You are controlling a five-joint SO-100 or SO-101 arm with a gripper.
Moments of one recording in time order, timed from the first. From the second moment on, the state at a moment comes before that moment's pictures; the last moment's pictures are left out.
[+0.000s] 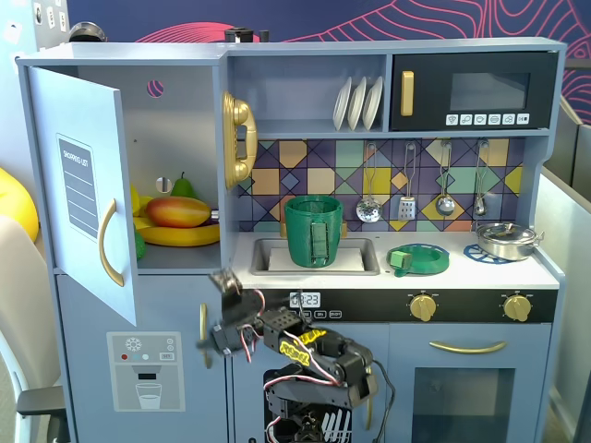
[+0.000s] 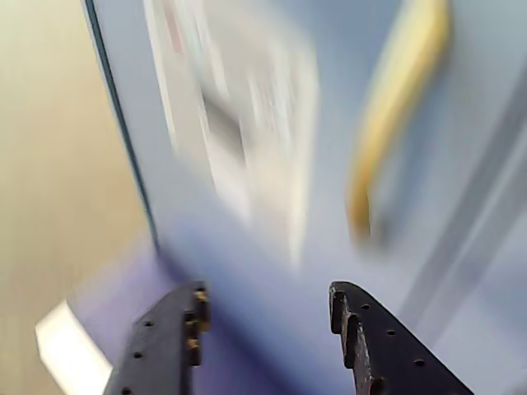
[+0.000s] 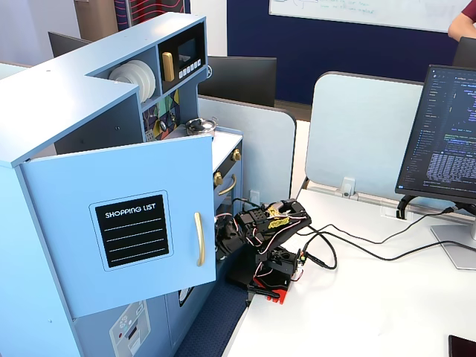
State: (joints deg) arm -47.0 158.8 157.4 21.6 -96.1
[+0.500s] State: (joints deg) arm -48.0 137.1 134.6 1.8 -93.3
